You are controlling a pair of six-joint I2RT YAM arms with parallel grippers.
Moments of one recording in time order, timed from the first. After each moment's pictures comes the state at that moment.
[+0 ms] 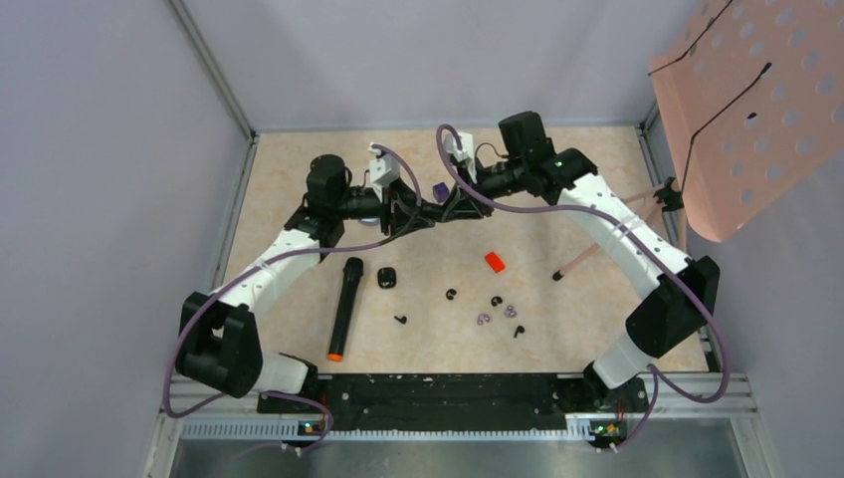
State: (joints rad) left arm -0.35 1.38 0.99 0.22 1.11 0.06; right arm 0.55 1.58 1.59 -0.71 -0.87 -0.58
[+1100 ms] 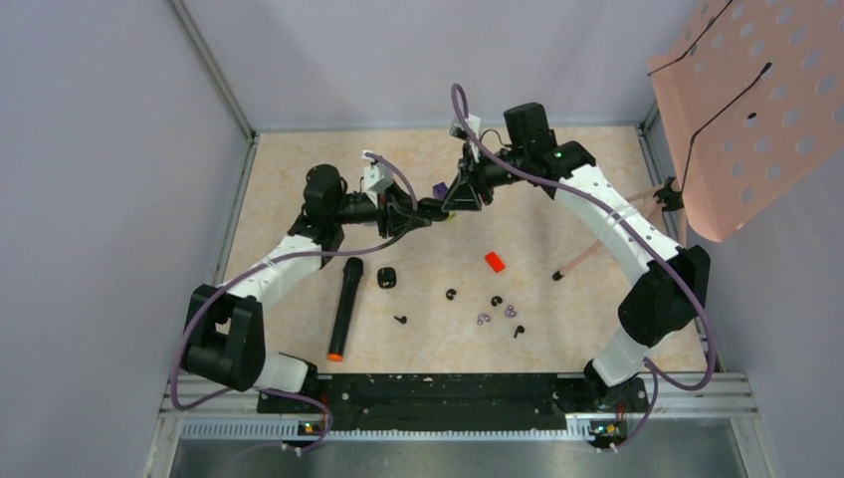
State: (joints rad) left arm -0.33 1.40 0.88 0.50 1.16 -0.04; right arm 0.50 1.65 1.61 -0.66 -0.90 -0.28
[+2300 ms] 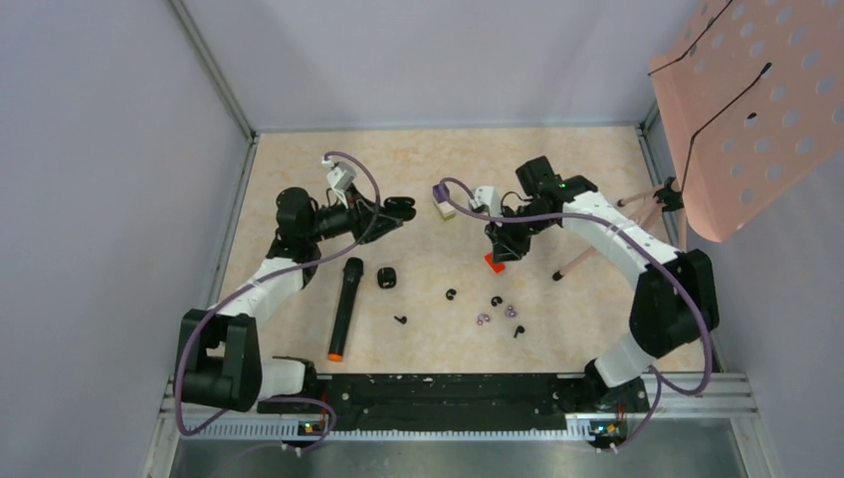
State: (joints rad) left arm -0.15 1.30 0.67 0.59 1.03 -0.37; right arm 0.42 1.54 1.25 -0.87 -0.63 -0.71
